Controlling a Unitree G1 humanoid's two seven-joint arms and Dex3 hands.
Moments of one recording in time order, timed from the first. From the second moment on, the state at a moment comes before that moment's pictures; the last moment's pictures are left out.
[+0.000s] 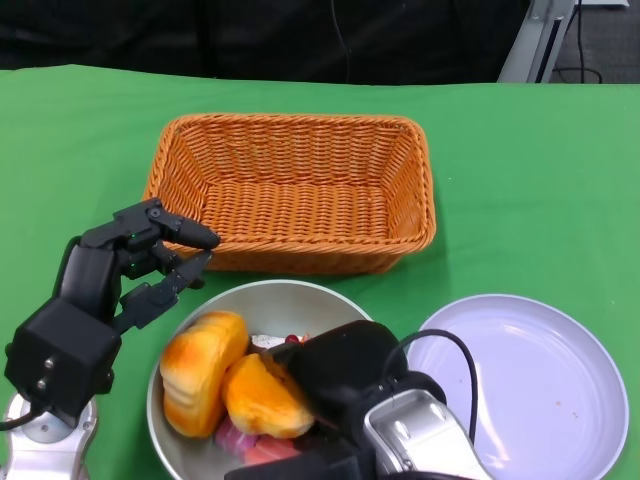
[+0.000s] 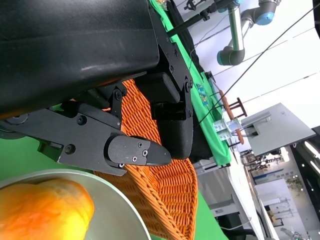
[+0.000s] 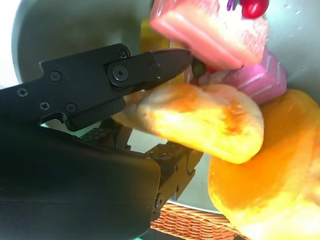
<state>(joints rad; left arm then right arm) -0.27 0.12 0.08 0.51 0.02 -0.58 -0.09 -0.31 0.05 0.82 0.02 -1.28 0.43 0.45</state>
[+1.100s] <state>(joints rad) -0.27 0.12 0.08 0.51 0.03 -0.58 -0.09 -0.26 0.04 0.69 0.09 -0.99 0.28 0.05</state>
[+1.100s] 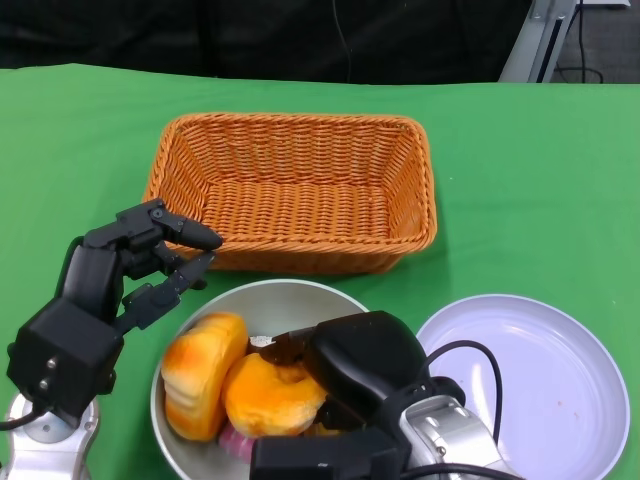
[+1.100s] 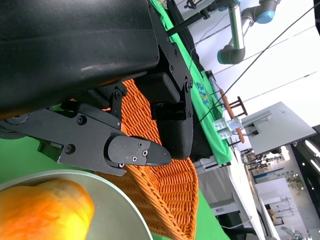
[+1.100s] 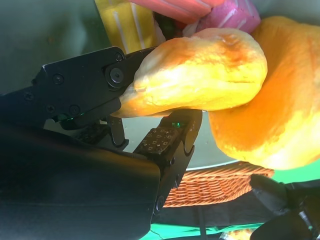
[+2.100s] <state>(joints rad) -0.27 0.11 0.08 0.51 0.03 -0.57 -0.09 -0.24 -0.01 0.63 0.11 -0.84 0.10 -0.09</state>
